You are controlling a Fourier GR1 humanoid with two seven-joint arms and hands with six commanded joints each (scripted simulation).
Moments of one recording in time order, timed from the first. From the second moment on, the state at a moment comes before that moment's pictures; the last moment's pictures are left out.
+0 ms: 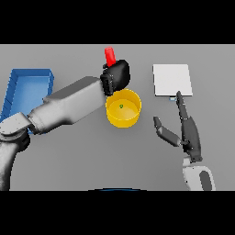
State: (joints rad) left arm -1.30 0.25 -1.26 -0.72 -1.16 -0.25 -0.10; right arm 0.08 -0.04 0.13 -1.70 0.29 -0.09 -0.08
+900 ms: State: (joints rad) left arm -1.68 0.35 -1.18 -0.43 -1.00 -0.15 -0.11; right arm 0.08 -0.03 0.14 -1.68 0.27 -0.07 -0.13
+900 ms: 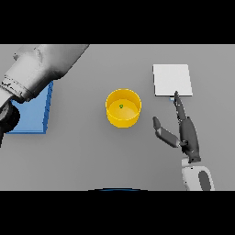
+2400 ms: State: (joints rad) left arm -0.95 0.66 -0.43 -0.42 0.29 0.31 0.29; right arm 0.03 -0.05 0.14 -1.64 0.25 -0.04 -0.14
